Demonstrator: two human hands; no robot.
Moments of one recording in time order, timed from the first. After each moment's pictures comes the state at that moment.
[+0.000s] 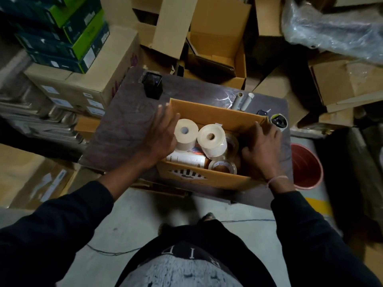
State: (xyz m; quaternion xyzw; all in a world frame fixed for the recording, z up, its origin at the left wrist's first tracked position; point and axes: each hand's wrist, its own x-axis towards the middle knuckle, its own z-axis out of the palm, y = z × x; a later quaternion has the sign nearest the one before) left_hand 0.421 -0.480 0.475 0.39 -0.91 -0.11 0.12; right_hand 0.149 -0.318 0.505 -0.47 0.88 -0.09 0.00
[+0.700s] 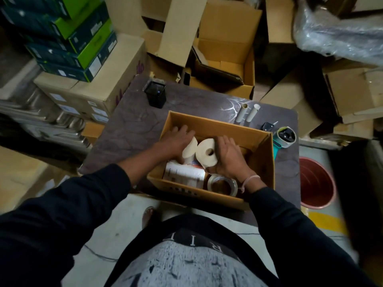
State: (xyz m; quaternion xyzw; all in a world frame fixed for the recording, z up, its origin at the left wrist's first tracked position) left_hand 0.351 -0.519 0.486 0.33 -0.92 -0.11 -0.16; right_hand 0.172 -0.393 0.474 -0.65 0.75 -0.06 0.14
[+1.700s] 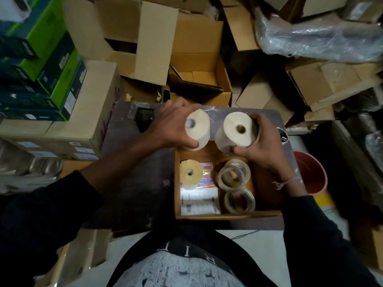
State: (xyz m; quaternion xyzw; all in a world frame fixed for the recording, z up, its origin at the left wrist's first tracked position) left_hand 0.374 -0.630 0.599 0.27 -0.94 -0.20 0.07; right_hand 0.170 -0.436 0.573 -0.48 0.79 -0.37 0.08
